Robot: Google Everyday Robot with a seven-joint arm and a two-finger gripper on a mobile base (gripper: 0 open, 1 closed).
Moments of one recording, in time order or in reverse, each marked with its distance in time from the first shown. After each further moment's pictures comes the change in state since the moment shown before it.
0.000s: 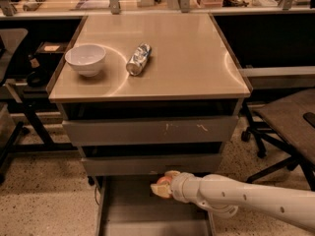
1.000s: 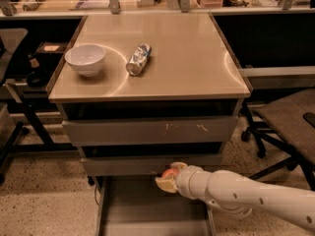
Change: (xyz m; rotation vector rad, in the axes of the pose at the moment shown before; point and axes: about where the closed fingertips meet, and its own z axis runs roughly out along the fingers) arm -0.048 0.008 -0.067 0.079 -0.017 -0.091
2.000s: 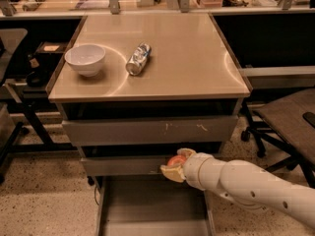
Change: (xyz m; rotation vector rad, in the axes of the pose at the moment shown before) arm -0.061 -0.005 -0.066 0.057 -0.040 -0.073
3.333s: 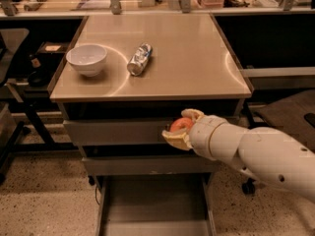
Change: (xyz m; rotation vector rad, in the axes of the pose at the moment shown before) arm -0.138 -0.016 -0.085 0.094 -0.131 -0.187
